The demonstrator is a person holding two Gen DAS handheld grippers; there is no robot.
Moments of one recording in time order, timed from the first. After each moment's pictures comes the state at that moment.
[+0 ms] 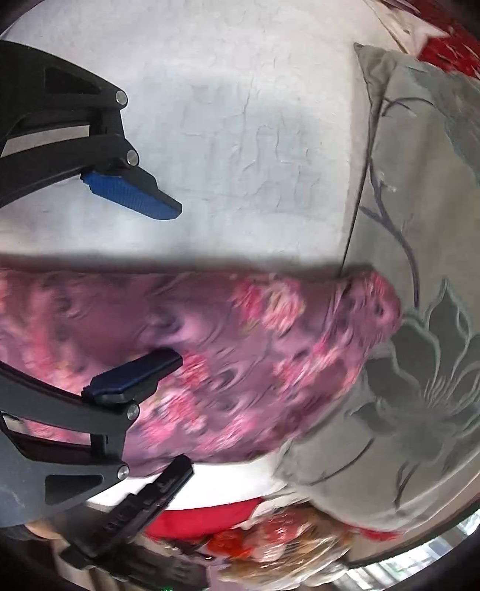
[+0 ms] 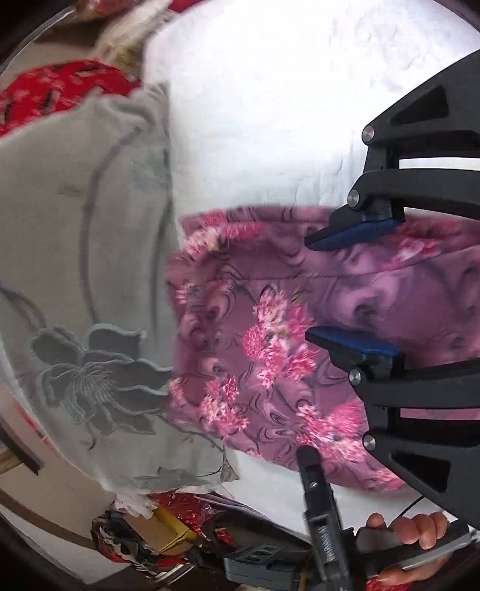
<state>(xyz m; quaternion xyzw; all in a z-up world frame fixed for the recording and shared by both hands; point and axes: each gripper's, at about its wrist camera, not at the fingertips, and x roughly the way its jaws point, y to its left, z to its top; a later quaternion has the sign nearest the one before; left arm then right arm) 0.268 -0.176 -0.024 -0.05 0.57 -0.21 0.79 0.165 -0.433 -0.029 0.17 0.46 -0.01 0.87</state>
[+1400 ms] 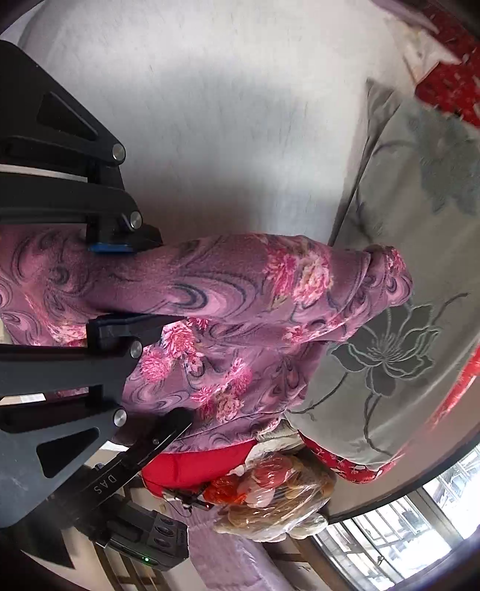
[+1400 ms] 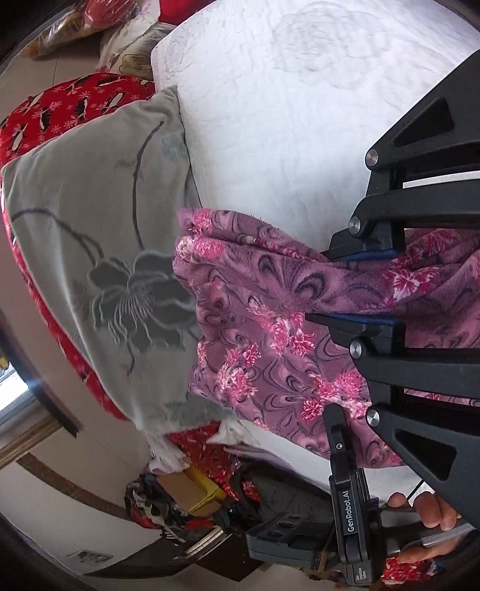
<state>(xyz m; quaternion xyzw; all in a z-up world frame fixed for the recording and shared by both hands) 0.190 -0.109 0.037 -0.12 0.54 -0.25 0.80 0.101 -0.357 0.025 0.23 0.38 0.04 0.90</state>
